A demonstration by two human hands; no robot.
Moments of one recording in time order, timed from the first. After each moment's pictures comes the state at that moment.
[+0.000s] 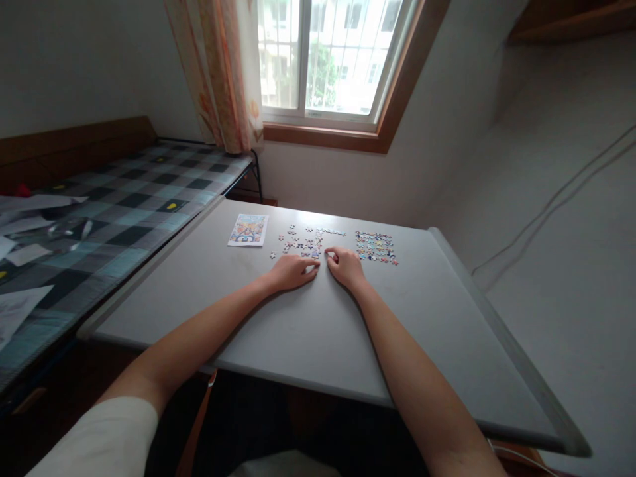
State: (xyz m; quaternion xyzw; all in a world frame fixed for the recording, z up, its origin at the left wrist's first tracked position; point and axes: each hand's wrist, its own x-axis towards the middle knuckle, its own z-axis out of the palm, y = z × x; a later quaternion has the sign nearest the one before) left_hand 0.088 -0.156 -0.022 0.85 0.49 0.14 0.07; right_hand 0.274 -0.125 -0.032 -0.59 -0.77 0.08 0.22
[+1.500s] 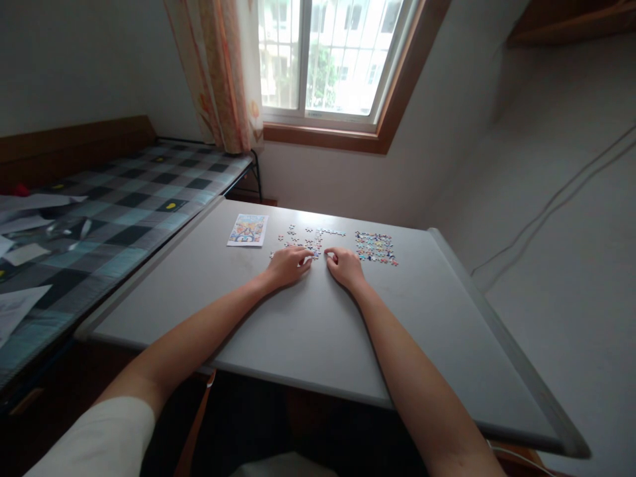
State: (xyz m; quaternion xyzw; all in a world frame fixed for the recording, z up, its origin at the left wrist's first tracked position) left_hand 0.081 -0.146 -0.027 0.83 0.50 0.23 0.04; right_hand 0.275 -0.124 -0.033 -0.59 -0.77 0.08 0.22
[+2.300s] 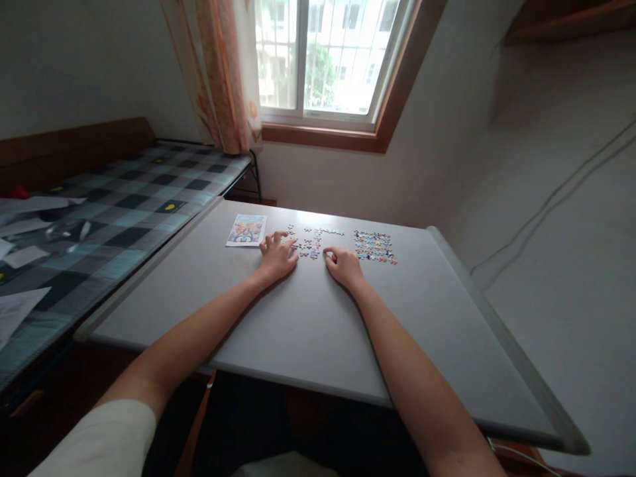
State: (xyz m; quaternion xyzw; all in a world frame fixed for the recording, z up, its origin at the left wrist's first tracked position) left_hand 0.072 -0.137 -0.035 0.72 0.66 0.22 -0.01; right_hand 0.275 -0.124 -0.032 -0.59 -0.78 0.09 0.21
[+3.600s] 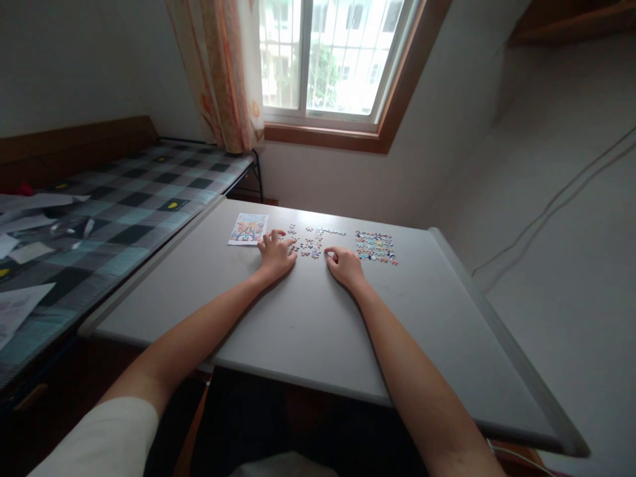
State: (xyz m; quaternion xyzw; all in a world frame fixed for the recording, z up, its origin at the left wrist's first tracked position) left_hand 0.072 -0.138 -0.032 0.68 0.69 0.25 -0.01; right_hand 0.276 -0.122 -0.036 -0.58 -0.78 0.09 0.23
